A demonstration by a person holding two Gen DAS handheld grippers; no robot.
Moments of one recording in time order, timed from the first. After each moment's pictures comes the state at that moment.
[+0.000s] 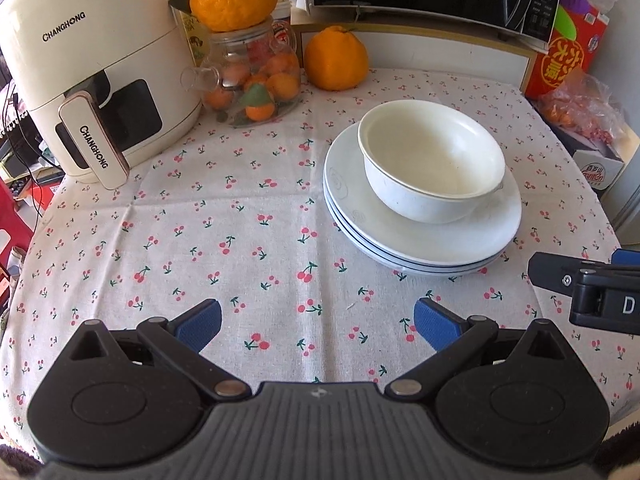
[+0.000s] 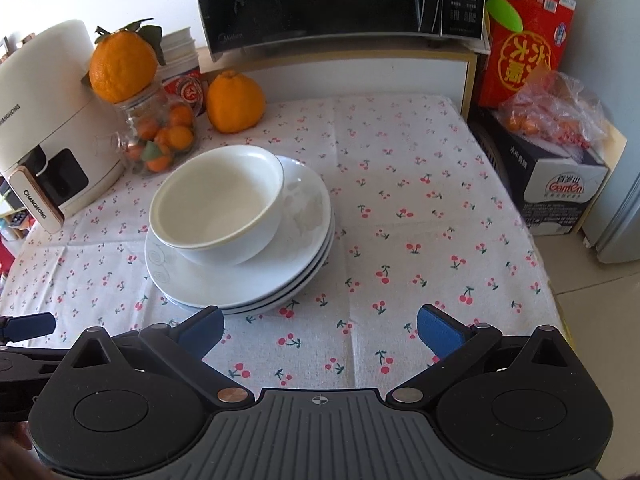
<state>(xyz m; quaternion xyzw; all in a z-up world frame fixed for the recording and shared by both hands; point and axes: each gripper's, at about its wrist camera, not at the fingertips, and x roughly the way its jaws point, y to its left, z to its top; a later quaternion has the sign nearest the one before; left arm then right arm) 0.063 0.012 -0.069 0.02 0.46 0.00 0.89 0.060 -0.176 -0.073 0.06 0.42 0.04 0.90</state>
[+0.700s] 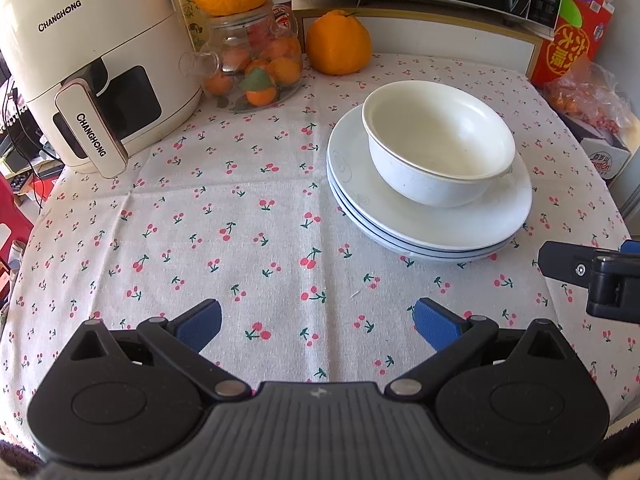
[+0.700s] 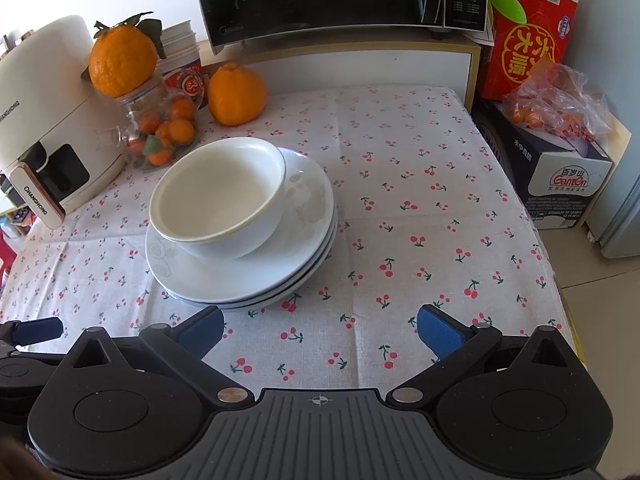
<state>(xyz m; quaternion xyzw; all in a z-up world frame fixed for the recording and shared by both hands) 0.065 0.013 -0.076 0.03 0.47 0.01 0.88 0.061 -0.175 -0.074 0.06 0.43 0.04 0.90</state>
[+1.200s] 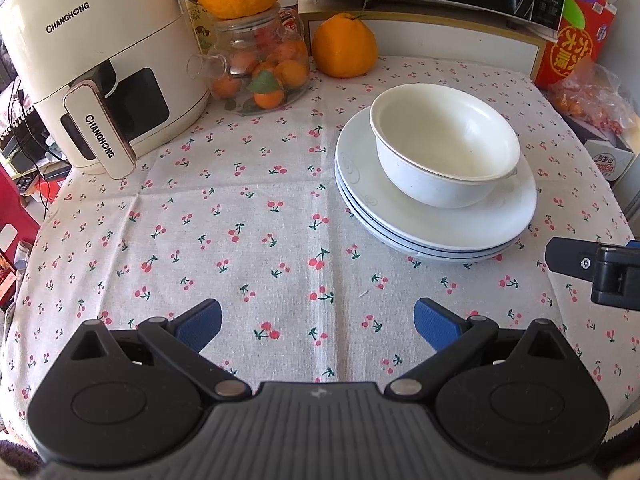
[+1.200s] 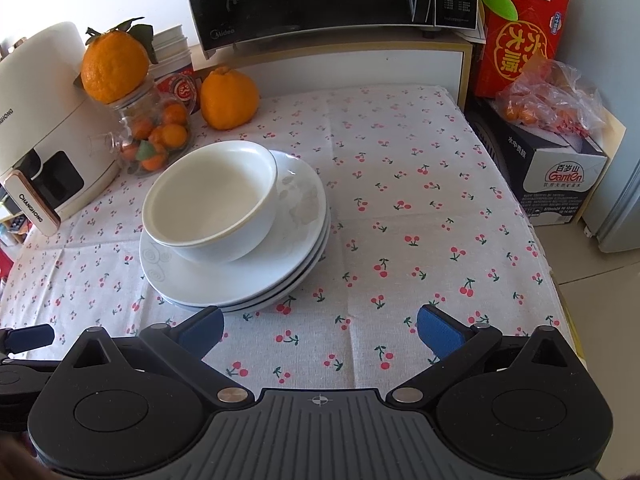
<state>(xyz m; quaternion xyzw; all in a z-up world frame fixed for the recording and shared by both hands) 0.062 0.015 -0.075 0.03 0.47 0.02 0.88 0.061 -0.178 -0.076 0.07 0.43 0.03 0.90</state>
